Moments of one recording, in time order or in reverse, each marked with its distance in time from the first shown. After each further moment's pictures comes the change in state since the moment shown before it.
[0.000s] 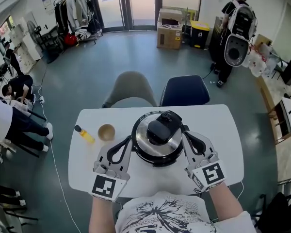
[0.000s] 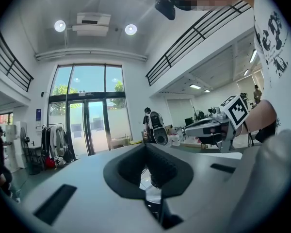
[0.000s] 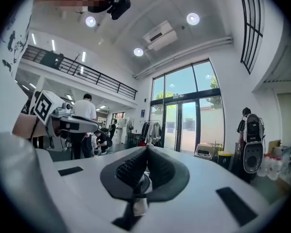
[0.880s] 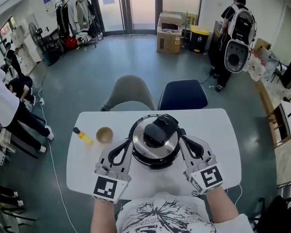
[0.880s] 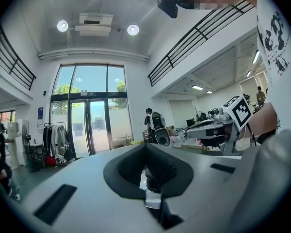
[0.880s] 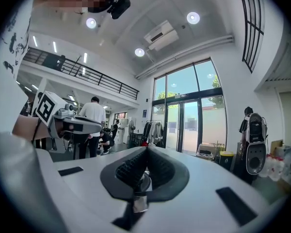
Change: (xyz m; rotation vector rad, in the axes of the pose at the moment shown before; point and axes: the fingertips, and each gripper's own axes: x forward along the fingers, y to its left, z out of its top) left arm 0.015 -0.013 0.006 -0.012 -0.002 0.019; right arm -0.007 -0.010 0.004 0.002 -0.001 0.029
